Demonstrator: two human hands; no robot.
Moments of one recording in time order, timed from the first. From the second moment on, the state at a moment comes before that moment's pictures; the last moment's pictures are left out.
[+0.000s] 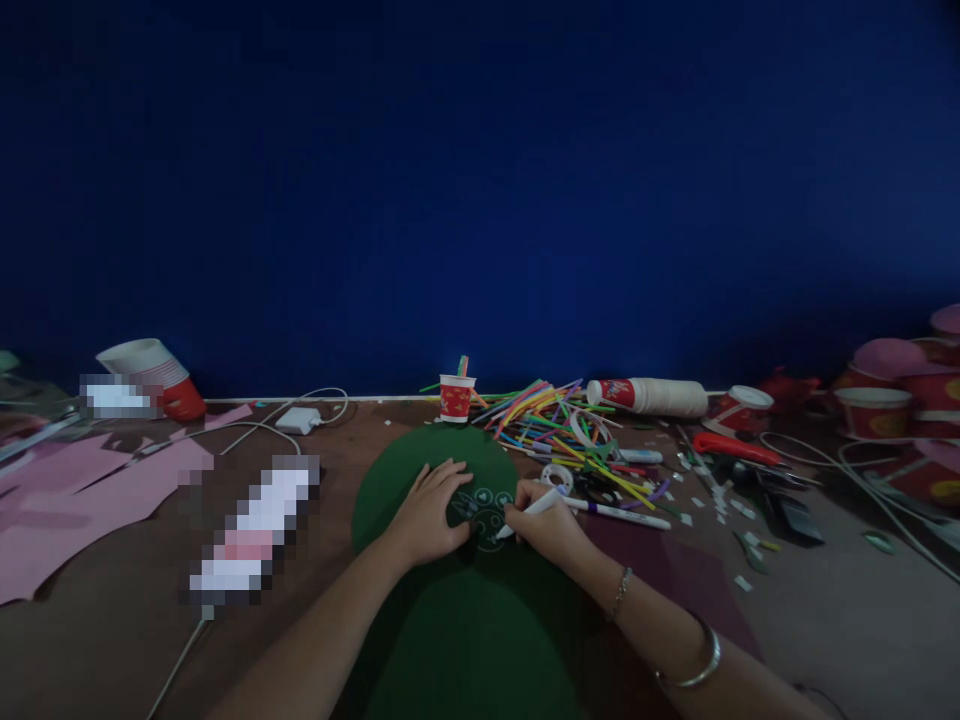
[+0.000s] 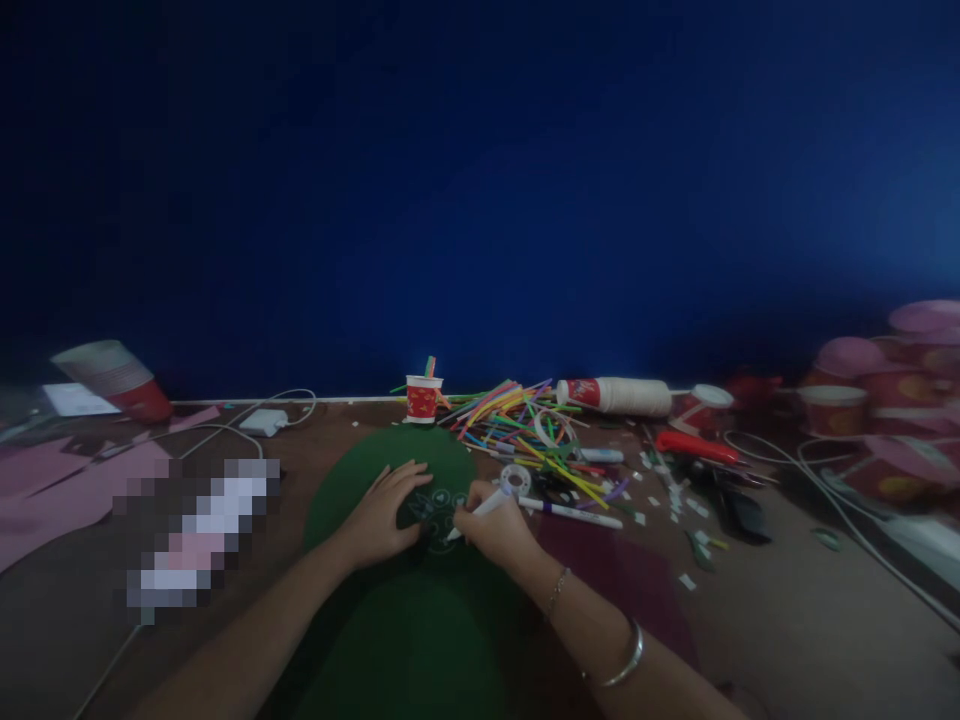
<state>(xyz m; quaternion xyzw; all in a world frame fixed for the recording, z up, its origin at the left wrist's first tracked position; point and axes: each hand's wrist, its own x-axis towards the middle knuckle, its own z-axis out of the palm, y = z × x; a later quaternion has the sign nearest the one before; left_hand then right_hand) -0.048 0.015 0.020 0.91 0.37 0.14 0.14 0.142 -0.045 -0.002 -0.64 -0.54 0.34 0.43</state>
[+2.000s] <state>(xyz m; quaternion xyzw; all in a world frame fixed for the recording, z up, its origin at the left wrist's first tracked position) -0.046 0.011 0.023 0.91 0.36 0.13 0.14 0.148 -0.042 0.002 -0.65 -0.53 0.29 0.46</state>
